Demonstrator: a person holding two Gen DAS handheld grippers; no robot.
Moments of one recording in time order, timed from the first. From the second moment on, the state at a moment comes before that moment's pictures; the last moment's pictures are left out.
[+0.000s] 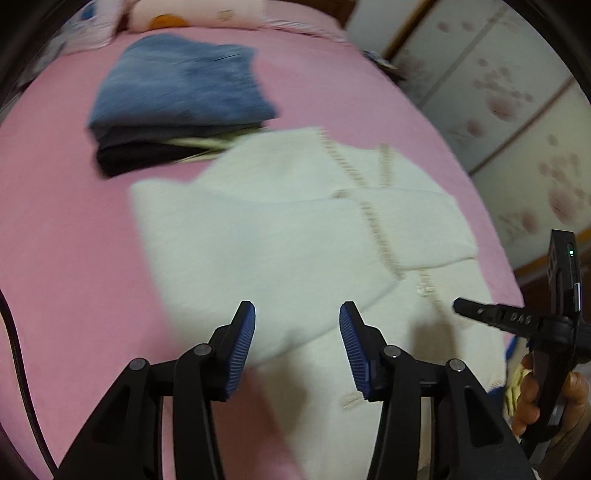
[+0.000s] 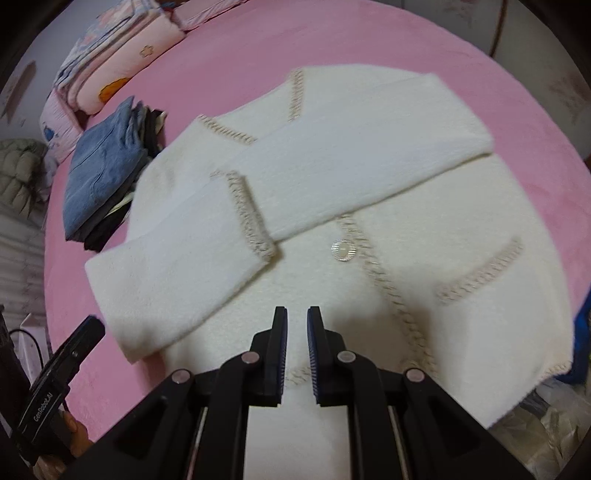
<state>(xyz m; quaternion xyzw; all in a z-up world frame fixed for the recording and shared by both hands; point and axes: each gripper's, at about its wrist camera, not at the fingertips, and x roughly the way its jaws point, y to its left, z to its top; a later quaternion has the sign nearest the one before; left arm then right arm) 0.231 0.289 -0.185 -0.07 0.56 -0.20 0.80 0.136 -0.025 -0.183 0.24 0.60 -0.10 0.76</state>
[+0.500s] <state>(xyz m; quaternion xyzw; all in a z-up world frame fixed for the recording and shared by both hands) 0.242 0.349 -0.243 -0.10 0.60 -0.07 0.79 0.222 -0.036 -0.285 0.30 0.63 -0.03 0.72</state>
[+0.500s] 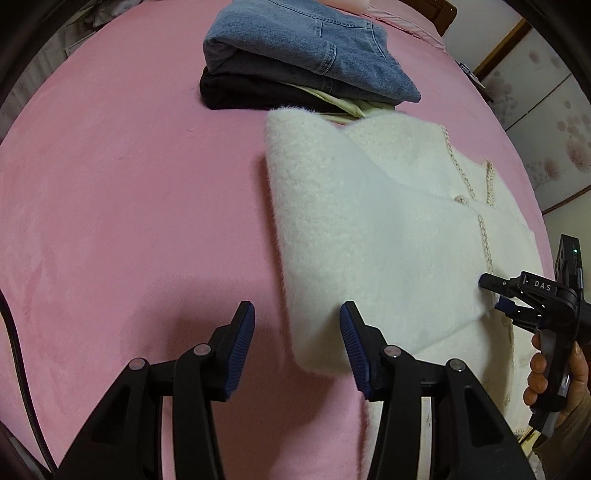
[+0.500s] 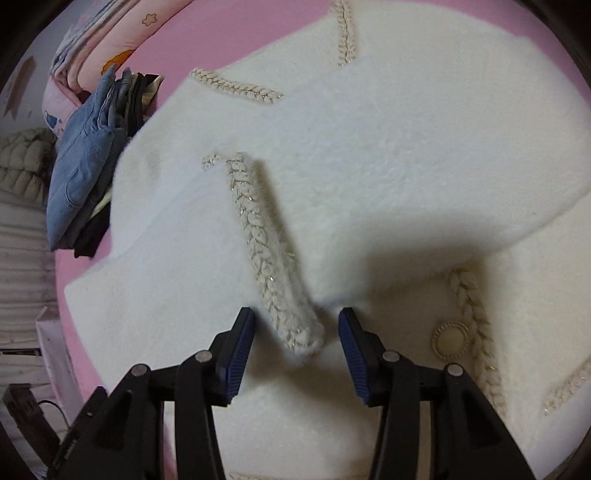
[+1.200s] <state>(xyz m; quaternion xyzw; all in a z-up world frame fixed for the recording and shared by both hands) 0.265 0.179 -0.205 -0.07 0.54 0.00 0.84 0.184 -0.175 -0.154 0.11 0.52 -0.06 0.84</state>
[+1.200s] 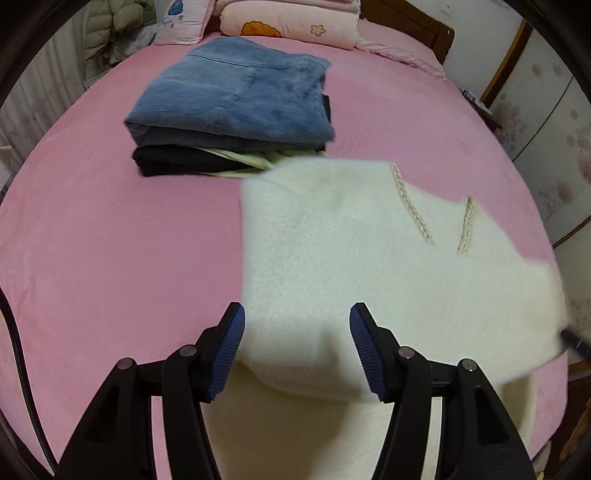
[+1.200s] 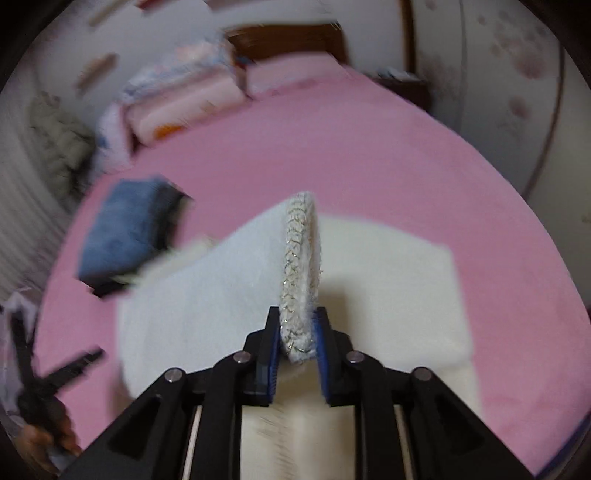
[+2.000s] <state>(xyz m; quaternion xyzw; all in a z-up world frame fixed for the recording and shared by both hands) 0.358 0.199 -0.277 -0.06 0.58 0.07 0.81 0.296 -0.232 -0.288 0.16 0.61 0.03 0.77</state>
